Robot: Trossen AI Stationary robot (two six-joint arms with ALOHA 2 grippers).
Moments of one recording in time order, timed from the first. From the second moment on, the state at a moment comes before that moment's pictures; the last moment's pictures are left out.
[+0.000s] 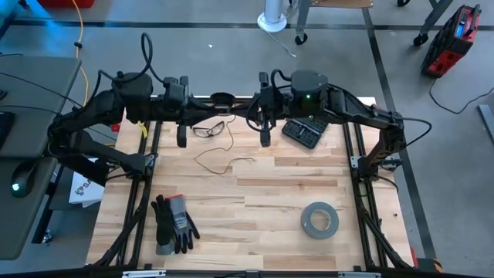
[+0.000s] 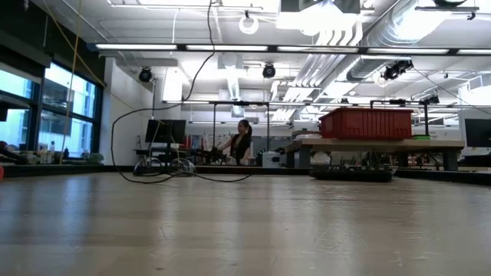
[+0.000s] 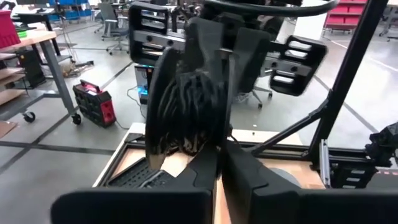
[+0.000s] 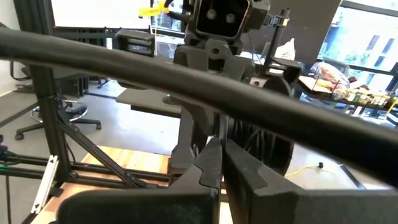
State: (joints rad) left arm 0.07 1.19 1.64 -0.61 -0.03 -0.01; right arm -0.05 1.71 2.06 -0.46 -0.06 -0.19
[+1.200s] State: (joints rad) left arm 0.05 1.10 1.64 -0.24 0.04 -0.50; right arm 0.02 1.81 2.06 -0.32 0.09 -0.24
